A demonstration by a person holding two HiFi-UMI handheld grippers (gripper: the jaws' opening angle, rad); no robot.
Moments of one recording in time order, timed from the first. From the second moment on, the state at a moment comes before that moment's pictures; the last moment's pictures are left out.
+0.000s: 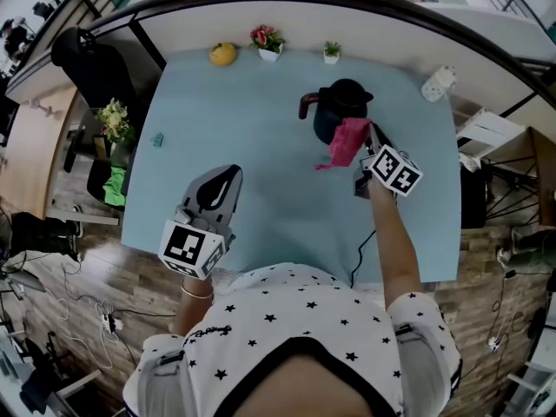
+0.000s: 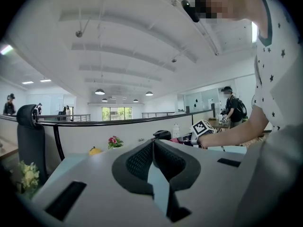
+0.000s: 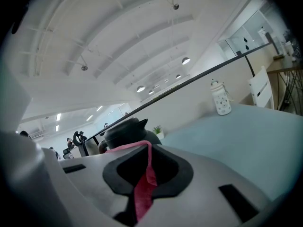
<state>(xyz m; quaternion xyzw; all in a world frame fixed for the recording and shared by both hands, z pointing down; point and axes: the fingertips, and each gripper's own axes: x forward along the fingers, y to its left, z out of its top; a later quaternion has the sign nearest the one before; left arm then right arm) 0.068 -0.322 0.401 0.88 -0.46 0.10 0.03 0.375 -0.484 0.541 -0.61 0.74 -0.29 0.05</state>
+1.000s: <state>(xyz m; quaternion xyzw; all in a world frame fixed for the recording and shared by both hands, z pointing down) 0.067 -0.328 0.400 0.88 -0.47 0.11 0.03 0.411 -0.494 0.535 -0.62 0.73 -0.27 0.06</state>
